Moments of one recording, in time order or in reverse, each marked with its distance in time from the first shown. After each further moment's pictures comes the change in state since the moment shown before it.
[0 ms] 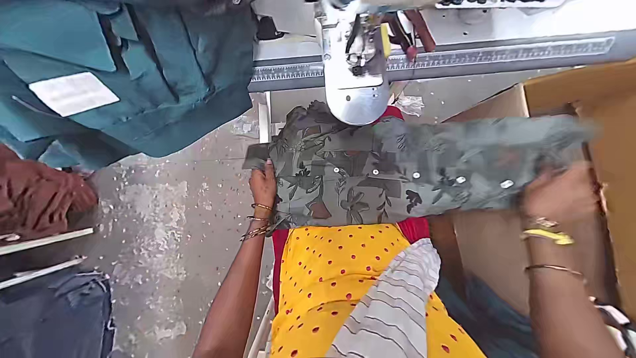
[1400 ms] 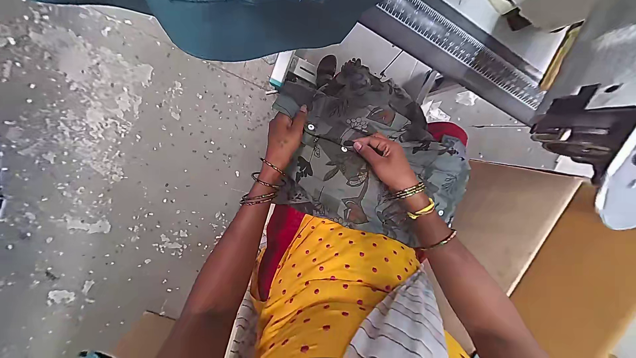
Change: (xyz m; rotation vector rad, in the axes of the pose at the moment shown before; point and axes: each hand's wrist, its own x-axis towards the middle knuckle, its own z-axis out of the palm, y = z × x) left_hand 0.031 -0.015 -0.018 -0.406 -0.123 -0.128; right_hand -0.147 -0.337 0.058 0.518 -1.035 -0.840
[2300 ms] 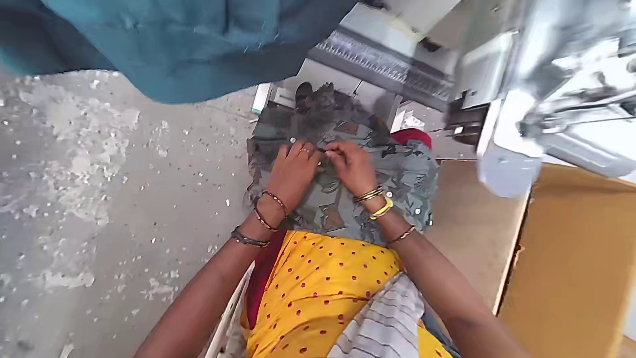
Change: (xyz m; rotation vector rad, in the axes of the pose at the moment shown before) left_hand -0.041 0.025 0.028 0.839 -0.291 0.823; right_hand 0.002 0.000 0.011 -0.179 0.171 -0.091
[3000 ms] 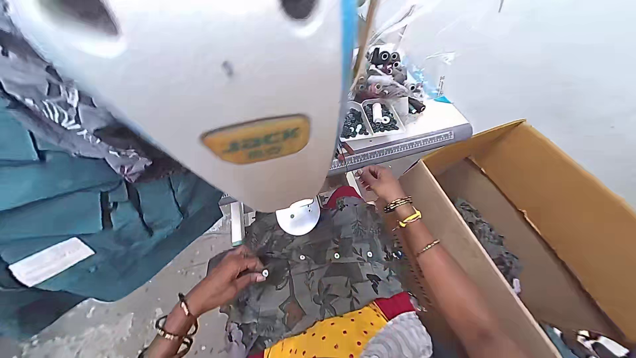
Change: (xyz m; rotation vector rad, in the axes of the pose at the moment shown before) left_hand 0.046 -0.029 -0.080 -0.287 -0.439 0.351; right_hand -0.055 0.101 -0.216 0.334 0.468 0.429
